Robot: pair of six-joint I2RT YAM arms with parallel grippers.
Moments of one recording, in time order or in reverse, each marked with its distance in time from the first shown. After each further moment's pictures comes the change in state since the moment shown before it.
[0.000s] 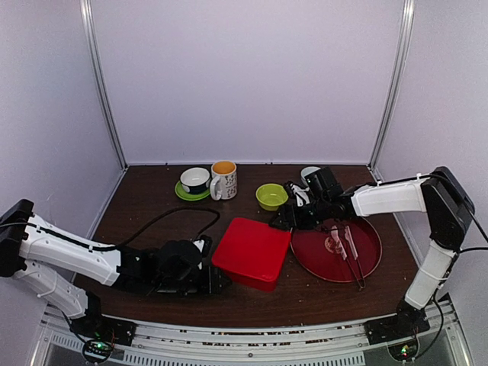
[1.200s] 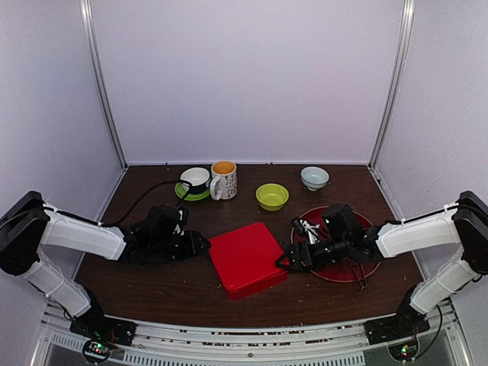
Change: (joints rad) left arm 0.450 0.100 -0.026 0.162 0.148 0.217; right arm 0.159 -0.277 -0.448 0.247 -0.157 0.228
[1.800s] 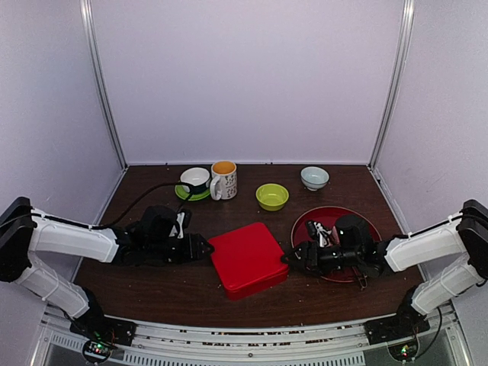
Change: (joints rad) left arm -0.025 -0.080 -0.010 -0.064 0.089 0.035; right arm 0.006 -0.071 -0.190 0.300 0.074 0.288
